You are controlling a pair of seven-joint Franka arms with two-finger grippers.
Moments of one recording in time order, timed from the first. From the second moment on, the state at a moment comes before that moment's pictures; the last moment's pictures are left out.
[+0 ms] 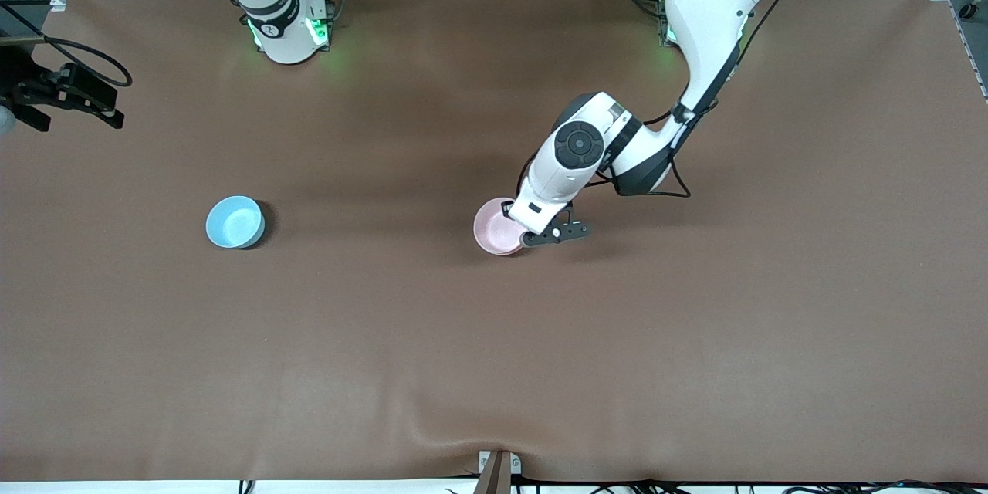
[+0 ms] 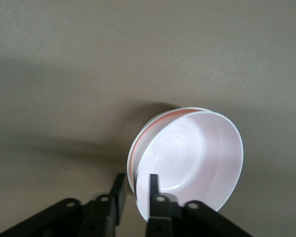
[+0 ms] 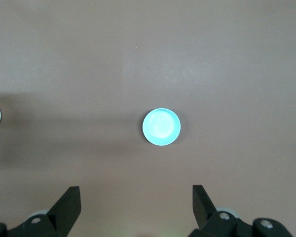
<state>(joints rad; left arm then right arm) -0.38 0.63 -0.37 -1.72 0.06 2.39 -0.94 0.00 -0.02 0.02 -1.49 -0.01 1.45 -0.03</state>
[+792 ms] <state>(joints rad) -0.02 0.25 -0.34 -1.68 0.08 2.03 -0.69 -0.01 0.04 0.01 -1.49 -0.01 1.46 -0.03</state>
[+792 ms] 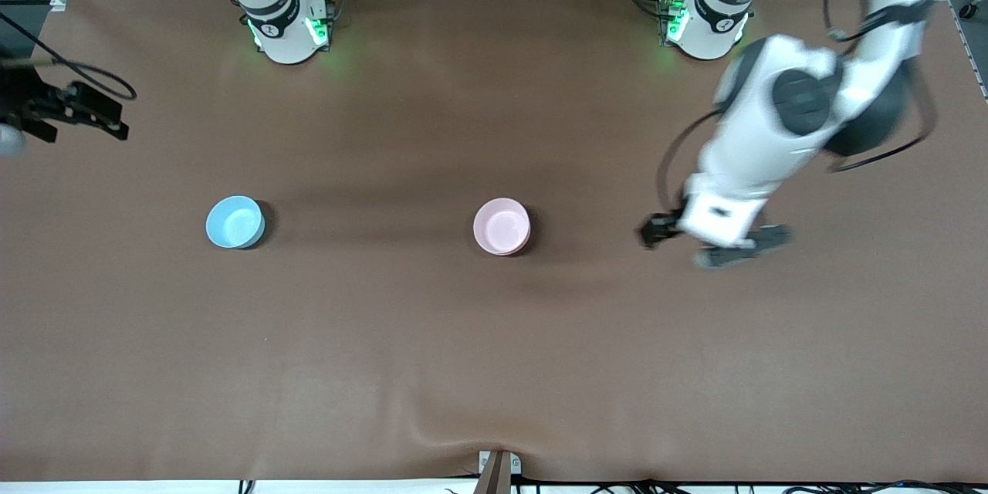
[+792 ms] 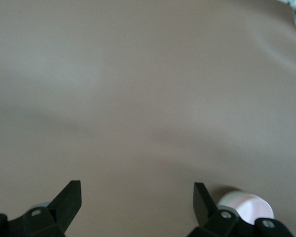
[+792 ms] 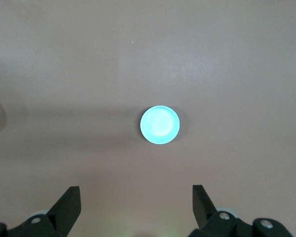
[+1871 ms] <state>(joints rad) 0.31 0.02 -0.33 -1.59 -0.02 1.64 -0.20 -0.10 0.22 0.01 -1.87 0.00 1.90 -0.12</state>
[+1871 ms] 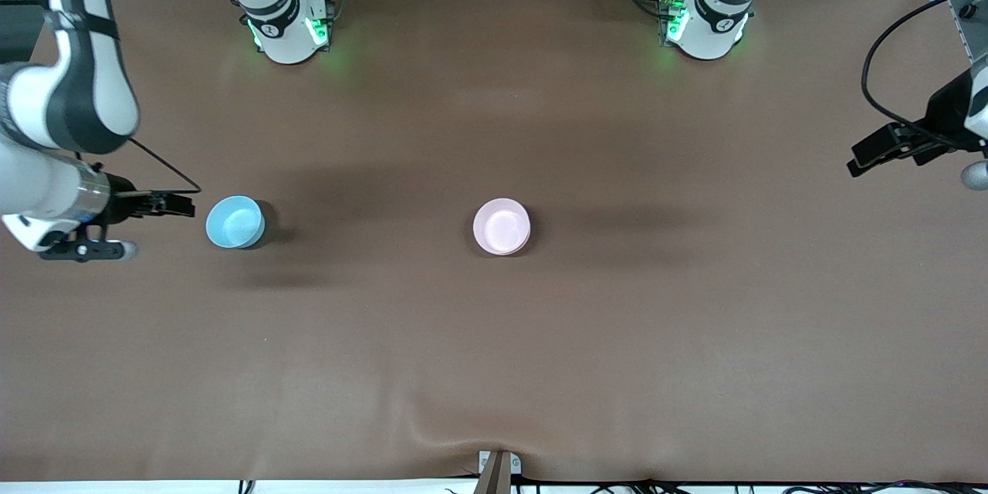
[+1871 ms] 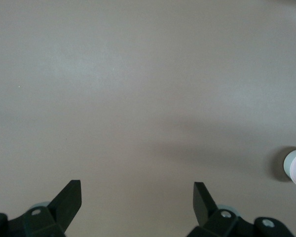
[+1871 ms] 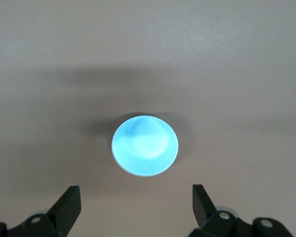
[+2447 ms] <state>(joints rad) -0.04 0.00 -0.02 -1.59 -0.02 1.55 -0.20 -0.15 0.22 0.00 -2.21 0.00 2.36 -0.27</state>
